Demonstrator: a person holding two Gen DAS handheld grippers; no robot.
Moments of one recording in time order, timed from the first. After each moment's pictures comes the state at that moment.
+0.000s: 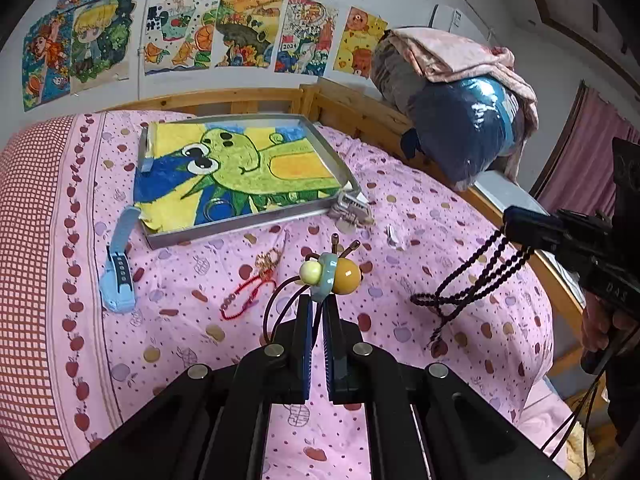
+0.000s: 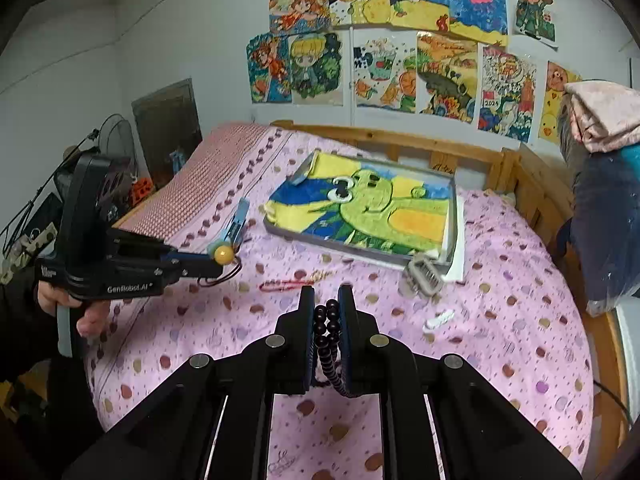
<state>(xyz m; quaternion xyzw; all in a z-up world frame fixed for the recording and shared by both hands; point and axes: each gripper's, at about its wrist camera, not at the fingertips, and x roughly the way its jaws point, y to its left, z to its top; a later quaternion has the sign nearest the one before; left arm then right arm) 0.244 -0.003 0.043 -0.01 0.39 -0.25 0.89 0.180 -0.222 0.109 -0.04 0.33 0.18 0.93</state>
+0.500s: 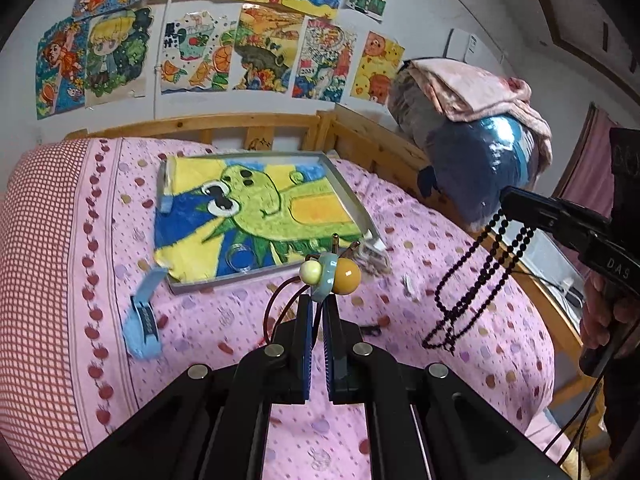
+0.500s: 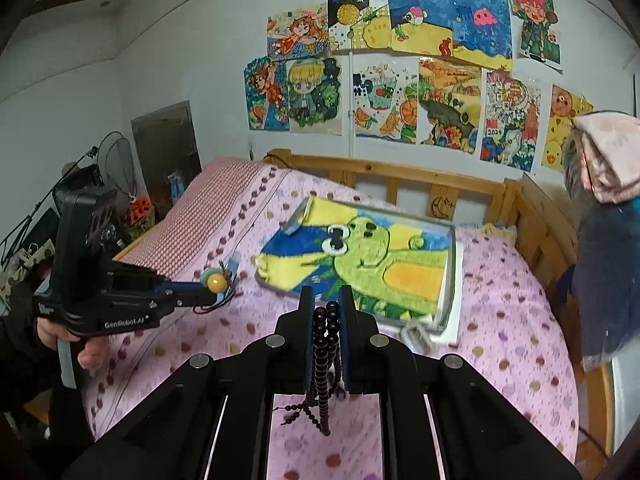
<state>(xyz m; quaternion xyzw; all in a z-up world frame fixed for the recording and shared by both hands) 0.285 0.011 0.078 -0.03 0.36 -0.23 0.90 0.244 -0.208 0.153 -0.04 0.29 0.19 0.94</state>
